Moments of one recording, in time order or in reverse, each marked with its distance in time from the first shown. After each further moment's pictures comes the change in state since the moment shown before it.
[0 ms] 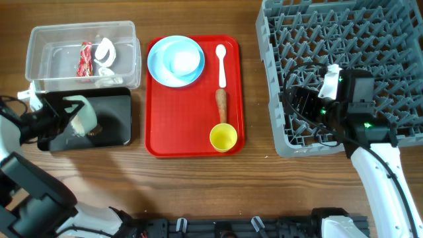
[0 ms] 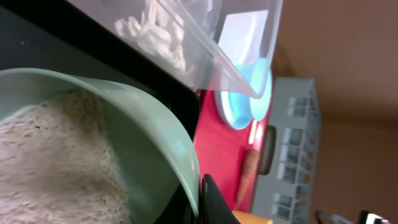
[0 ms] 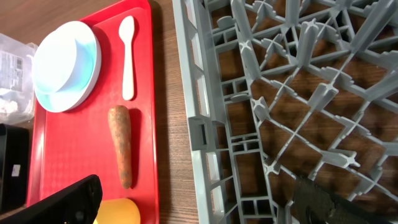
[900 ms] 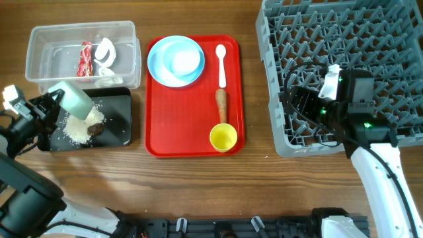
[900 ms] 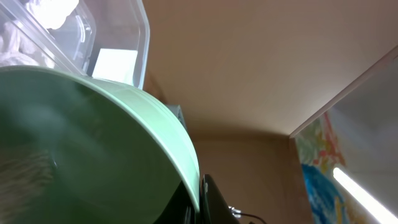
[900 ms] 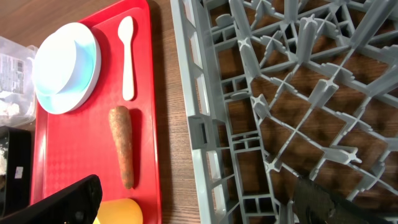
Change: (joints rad) left arm 0.127 0.084 0.000 -0.018 0.556 -0.064; right arm 0.000 0.000 0.000 -0.004 0.000 0.018
